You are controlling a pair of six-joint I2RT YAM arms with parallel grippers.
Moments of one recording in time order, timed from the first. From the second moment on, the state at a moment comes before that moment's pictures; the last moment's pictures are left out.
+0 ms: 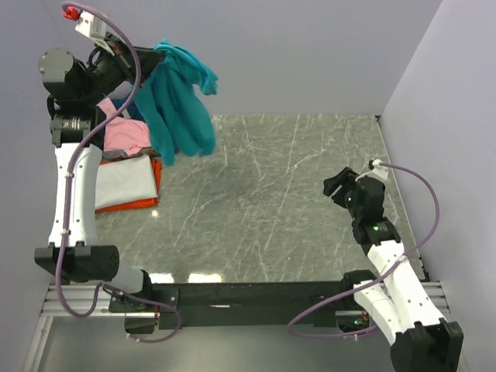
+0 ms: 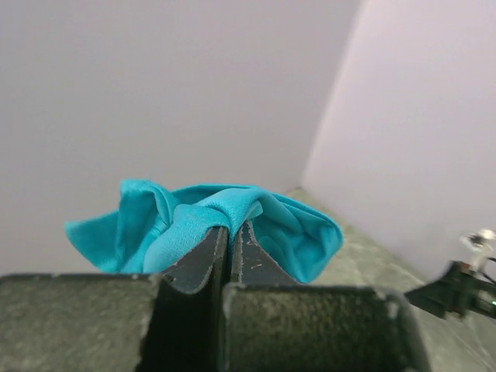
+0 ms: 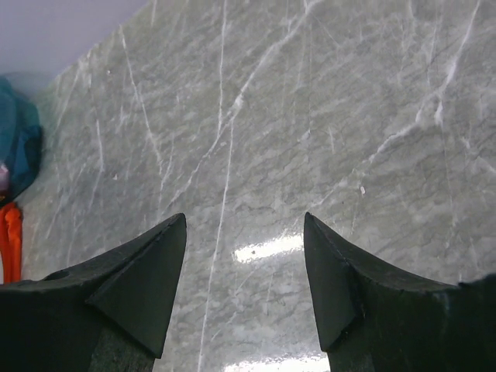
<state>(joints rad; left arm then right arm) 0.07 1.49 1.87 -0.08 0.75 -0.37 0.12 0.79 0.55 -0.18 0.09 0.60</state>
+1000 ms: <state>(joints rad) -0.26 1.34 1.00 -0.40 0.19 -0.43 0.18 0.73 0.45 -0.20 0.02 0.62</state>
